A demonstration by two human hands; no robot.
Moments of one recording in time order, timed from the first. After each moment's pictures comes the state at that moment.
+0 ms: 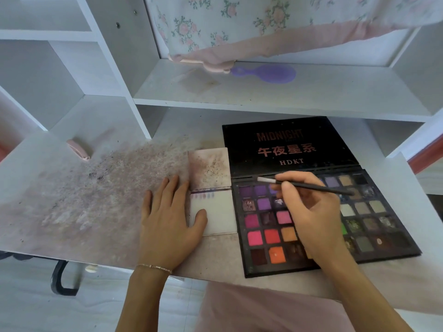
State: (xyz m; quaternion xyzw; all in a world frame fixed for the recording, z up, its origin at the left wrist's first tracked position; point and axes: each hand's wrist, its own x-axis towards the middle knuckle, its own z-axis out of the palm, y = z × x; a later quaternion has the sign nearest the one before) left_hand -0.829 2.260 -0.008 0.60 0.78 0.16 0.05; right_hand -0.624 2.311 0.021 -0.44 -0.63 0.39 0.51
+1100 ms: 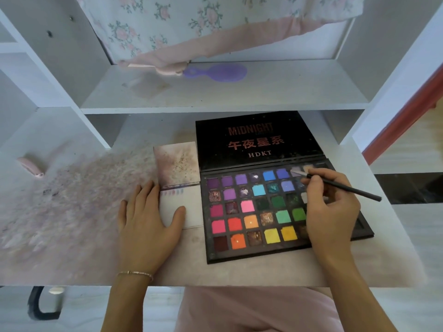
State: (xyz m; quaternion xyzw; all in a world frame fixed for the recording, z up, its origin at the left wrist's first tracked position) left_hand -0.802 2.273 -0.015 0.57 0.79 0.21 0.06; right_hand -0.560 2.315 0.004 -0.56 -0.49 0.27 0.61
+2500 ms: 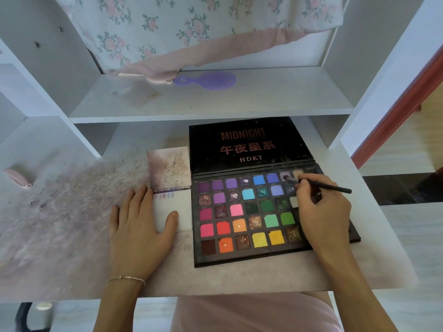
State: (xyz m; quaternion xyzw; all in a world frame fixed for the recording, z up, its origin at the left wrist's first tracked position) left_hand -0.804 2.279 -0.018 0.59 0.79 0.17 0.04; right_hand -0.541 2.326 -0.003 -0.64 -0.55 0.22 0.48
